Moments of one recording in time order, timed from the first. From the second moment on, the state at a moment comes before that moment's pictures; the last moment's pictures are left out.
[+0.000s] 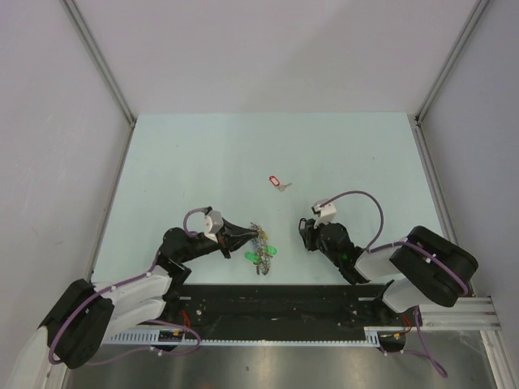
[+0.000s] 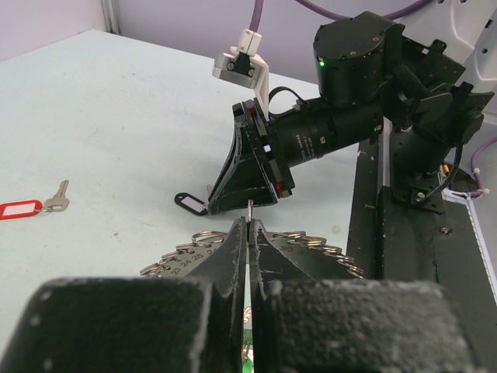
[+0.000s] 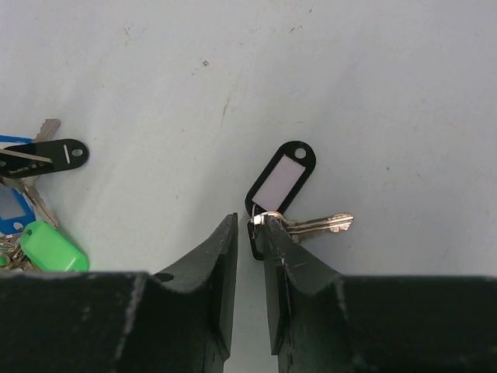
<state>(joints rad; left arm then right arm) -0.59 0.97 0.09 1.02 0.63 -0.21 0.81 1.46 0.22 0.82 0.27 0.37</state>
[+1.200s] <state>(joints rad) -0.59 1.08 0.13 1.12 0.85 -0.24 0.85 1.07 0.74 -0.18 -0.23 -0.13</state>
